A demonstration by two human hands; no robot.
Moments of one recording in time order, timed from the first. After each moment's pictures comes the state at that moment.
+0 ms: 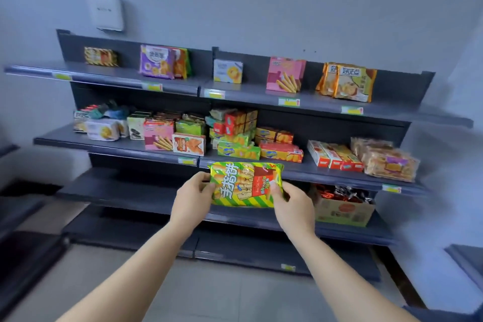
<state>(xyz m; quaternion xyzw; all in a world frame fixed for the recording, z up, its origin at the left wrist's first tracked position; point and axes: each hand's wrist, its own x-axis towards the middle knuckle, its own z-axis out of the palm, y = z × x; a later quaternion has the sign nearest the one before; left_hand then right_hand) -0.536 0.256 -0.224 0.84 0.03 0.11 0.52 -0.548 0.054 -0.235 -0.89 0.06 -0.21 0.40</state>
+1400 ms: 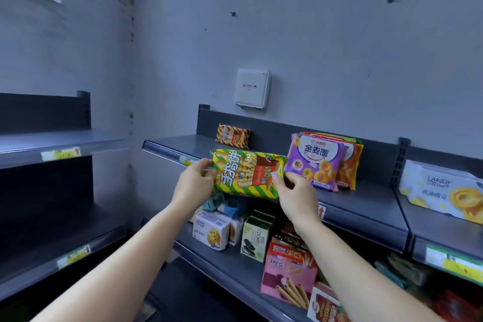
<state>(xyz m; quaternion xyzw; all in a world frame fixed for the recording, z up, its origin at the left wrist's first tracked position) -0.099 0.695 -0.092 0.79 0.16 0.33 0.49 -0.017 0.512 -0.101 -0.83 -0.18 -0.18 0.50</state>
